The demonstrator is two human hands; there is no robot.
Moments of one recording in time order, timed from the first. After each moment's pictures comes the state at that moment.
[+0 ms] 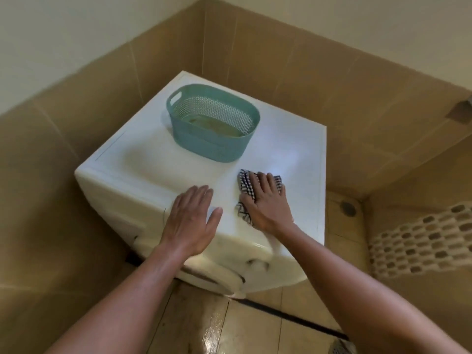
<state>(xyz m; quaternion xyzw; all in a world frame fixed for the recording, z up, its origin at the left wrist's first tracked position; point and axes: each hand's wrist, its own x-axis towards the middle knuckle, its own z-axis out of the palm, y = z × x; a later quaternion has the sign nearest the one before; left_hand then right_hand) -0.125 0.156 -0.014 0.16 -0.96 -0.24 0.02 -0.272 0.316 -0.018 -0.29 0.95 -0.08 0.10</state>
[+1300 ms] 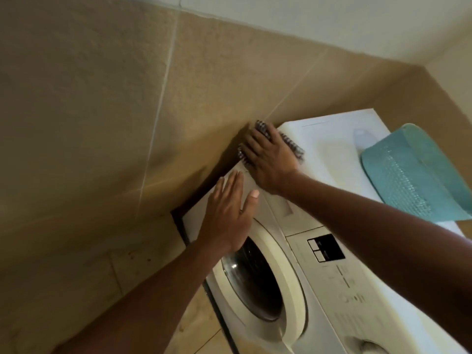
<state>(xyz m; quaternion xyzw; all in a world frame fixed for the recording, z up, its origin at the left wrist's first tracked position) 0.036 0.046 -0.159 0.41 -0.70 -0.53 0.23 -0.114 -0.020 -0.085 -0.69 0.53 0.42 -0.26</state>
